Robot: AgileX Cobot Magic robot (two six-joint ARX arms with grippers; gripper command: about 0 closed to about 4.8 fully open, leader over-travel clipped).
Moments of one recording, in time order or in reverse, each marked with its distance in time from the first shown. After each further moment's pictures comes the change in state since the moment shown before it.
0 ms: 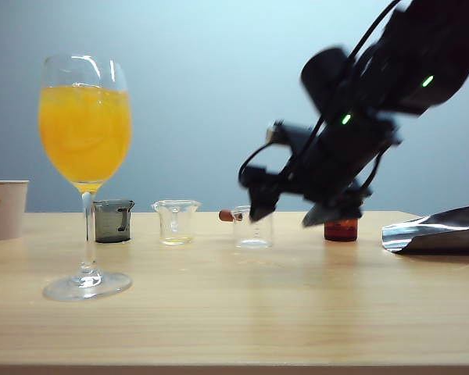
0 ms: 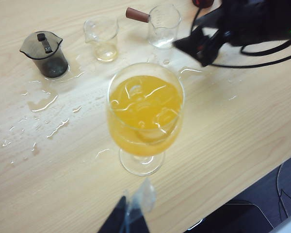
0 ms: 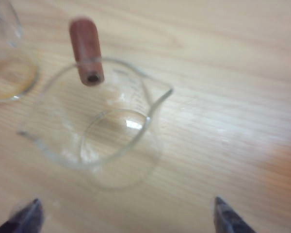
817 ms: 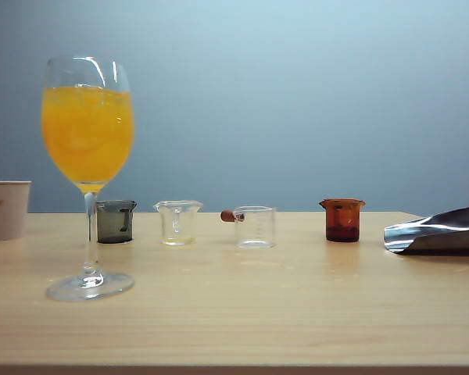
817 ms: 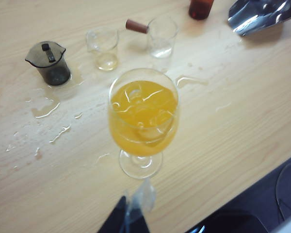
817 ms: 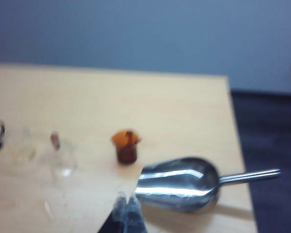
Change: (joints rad) left arm 0.014 -0.059 0.000 0.000 0.008 0.000; right arm -0.232 -1.498 -0.153 -0.913 0.089 -0.123
